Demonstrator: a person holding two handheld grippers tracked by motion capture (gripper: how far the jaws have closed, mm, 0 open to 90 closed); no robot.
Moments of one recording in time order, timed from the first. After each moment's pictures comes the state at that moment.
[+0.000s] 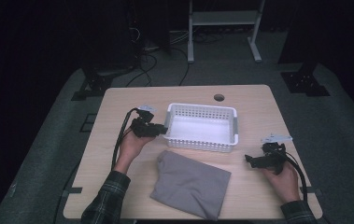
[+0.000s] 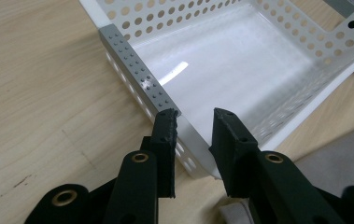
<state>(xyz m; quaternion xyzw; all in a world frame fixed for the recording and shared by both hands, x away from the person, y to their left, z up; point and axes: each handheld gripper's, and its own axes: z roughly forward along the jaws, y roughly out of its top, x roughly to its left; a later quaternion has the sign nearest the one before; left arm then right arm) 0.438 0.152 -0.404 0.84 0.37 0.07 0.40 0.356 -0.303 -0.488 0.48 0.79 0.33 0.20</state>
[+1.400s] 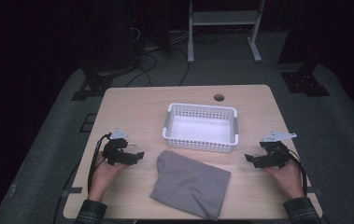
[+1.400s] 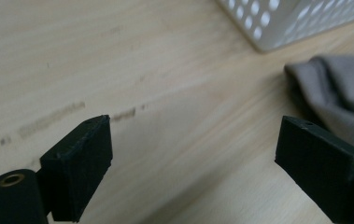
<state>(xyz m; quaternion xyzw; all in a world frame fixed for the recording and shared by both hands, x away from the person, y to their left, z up) 0.360 0.235 -0.446 0.82 0.44 0.14 0.35 0.346 -0.301 -0.457 0.42 0.81 0.36 0.17</state>
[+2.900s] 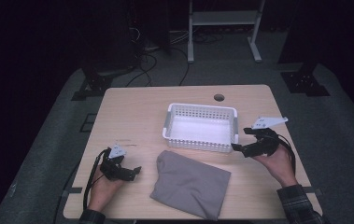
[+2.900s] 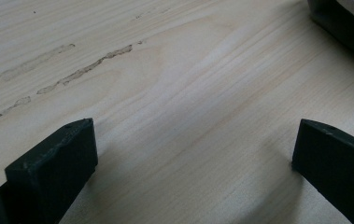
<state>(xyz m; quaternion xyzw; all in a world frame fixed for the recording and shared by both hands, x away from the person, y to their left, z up) 0.334 0.248 -0.483 0.83 0.40 0.18 0.34 0.363 -0.257 -0.402 0.33 0.83 0.43 0.15</state>
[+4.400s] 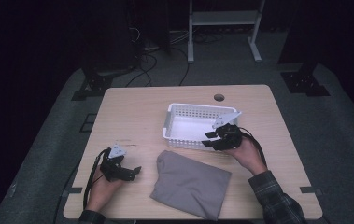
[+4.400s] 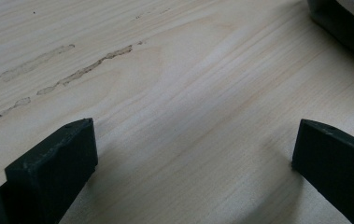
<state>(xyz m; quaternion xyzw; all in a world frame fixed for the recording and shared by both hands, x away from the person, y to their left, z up) 0.334 0.248 -0.483 0.83 0.40 0.17 0.35 0.396 -0.161 -0.408 0.22 0.89 0.38 0.11</state>
